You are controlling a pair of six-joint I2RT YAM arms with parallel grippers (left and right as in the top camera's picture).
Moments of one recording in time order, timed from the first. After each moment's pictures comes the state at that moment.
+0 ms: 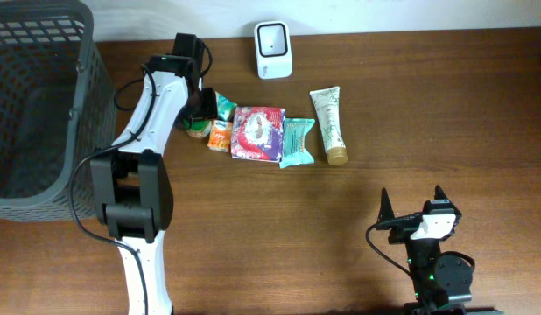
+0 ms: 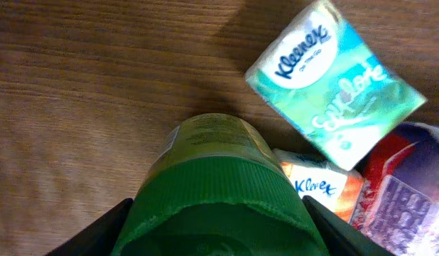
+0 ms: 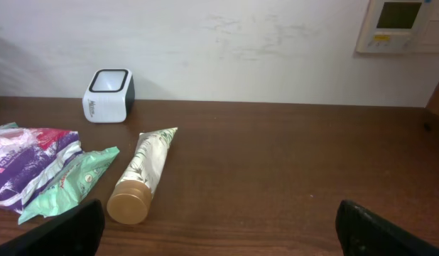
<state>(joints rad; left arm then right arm) -0.15 2.27 1.98 -1.05 -0.08 -0.23 0.04 0.01 0.01 -0.07 0.04 -0.01</state>
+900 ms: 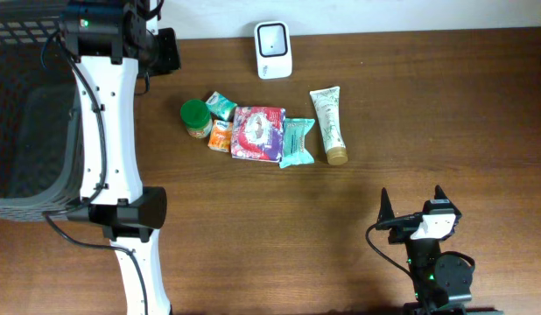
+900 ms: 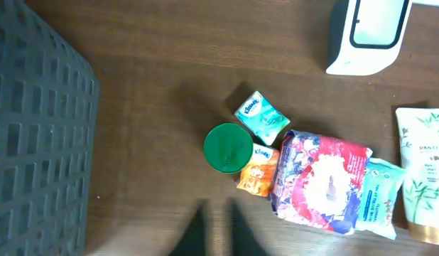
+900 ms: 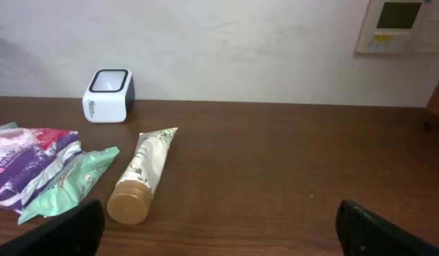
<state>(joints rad) -0.10 2.27 2.88 -1.69 -0.05 -0.20 0.04 0.01 0.01 -0.07 0.04 -0.01</state>
